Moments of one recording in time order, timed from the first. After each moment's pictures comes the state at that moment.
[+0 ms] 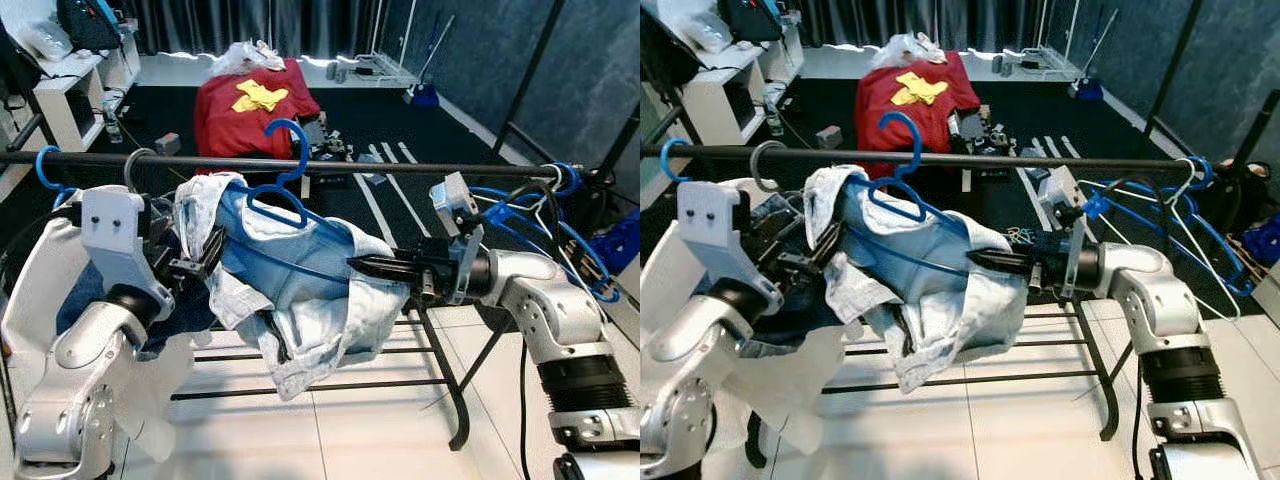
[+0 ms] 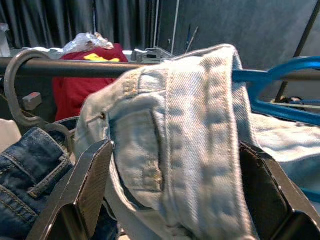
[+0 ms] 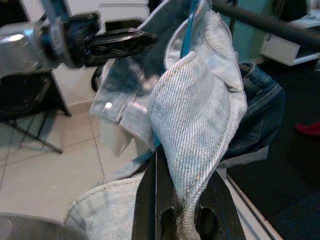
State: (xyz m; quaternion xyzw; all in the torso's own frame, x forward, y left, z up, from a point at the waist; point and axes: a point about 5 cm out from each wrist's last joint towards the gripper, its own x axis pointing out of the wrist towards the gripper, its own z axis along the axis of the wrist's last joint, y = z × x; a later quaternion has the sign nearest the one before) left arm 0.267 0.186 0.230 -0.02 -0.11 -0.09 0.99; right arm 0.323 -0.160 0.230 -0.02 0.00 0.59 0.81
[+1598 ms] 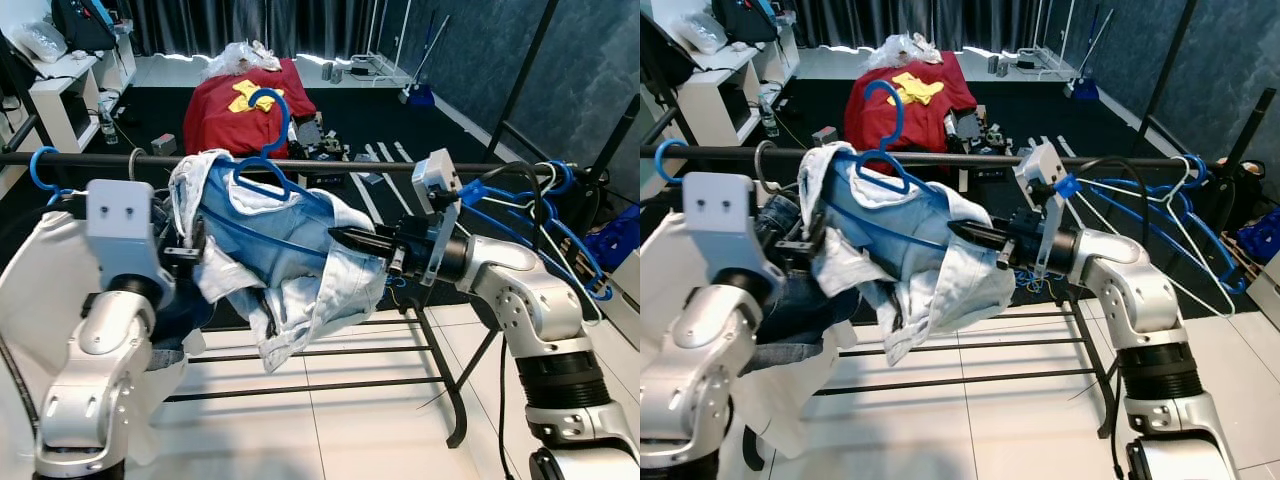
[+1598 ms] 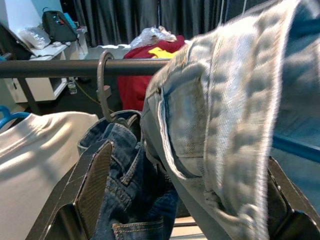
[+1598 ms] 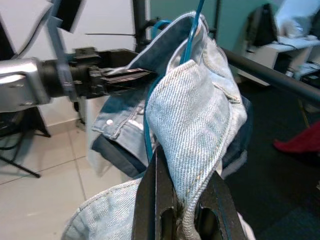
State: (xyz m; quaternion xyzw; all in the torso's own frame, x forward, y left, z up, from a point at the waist) left arm 0.274 0.197 0.233 0.04 -0.09 0.07 0.99; right arm 0.317 -0.135 0.253 -0.02 -0.04 0.57 0.82
